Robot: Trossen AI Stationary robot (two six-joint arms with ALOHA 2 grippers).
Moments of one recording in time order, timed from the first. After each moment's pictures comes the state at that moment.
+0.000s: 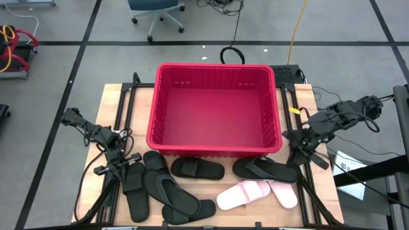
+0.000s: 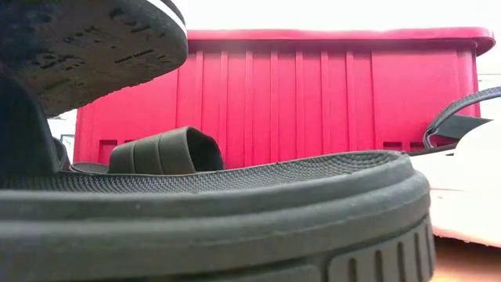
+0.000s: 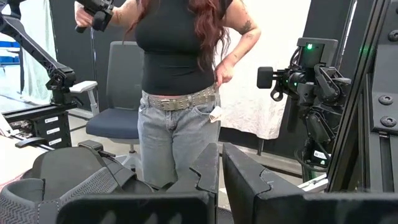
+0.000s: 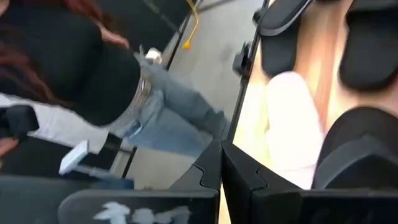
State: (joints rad) left arm -0.51 0.01 0.01 0.08 0.70 -0.11; right arm 0.43 0.79 1.14 -0.93 -0.41 0.57
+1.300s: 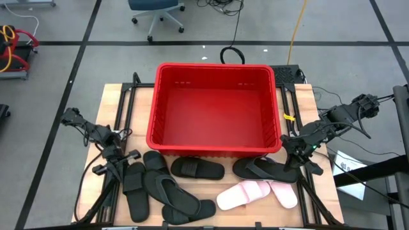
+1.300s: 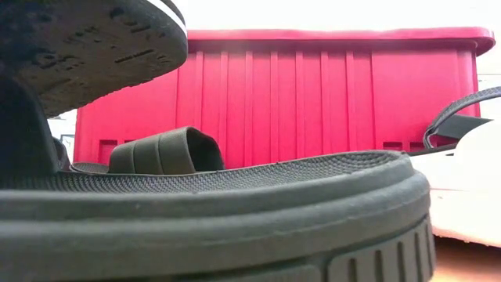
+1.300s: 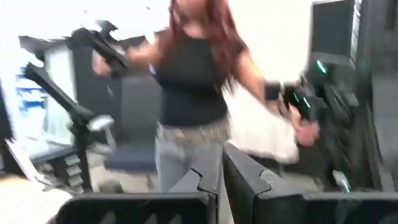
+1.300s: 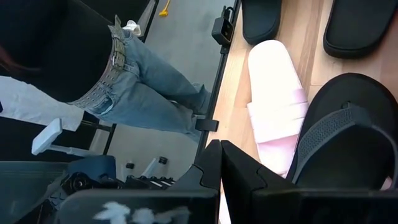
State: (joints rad) left arm -0.50 0.01 0.02 0.25 0.63 -0.12; right arm 0.49 0.85 1.14 -1.01 -0.34 0.56
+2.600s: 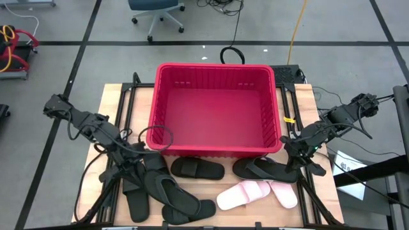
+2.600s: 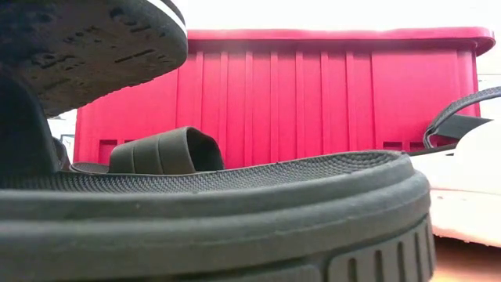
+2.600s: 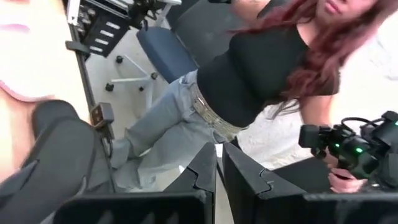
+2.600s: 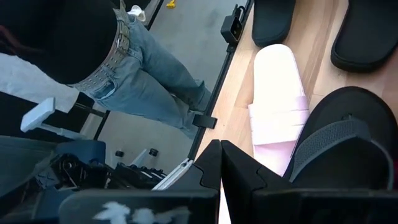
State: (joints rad) left arm -0.50 0.96 1.10 -0.42 0.43 -0.73; right arm 0.52 0.85 1.14 -1.01 -0.34 0.44
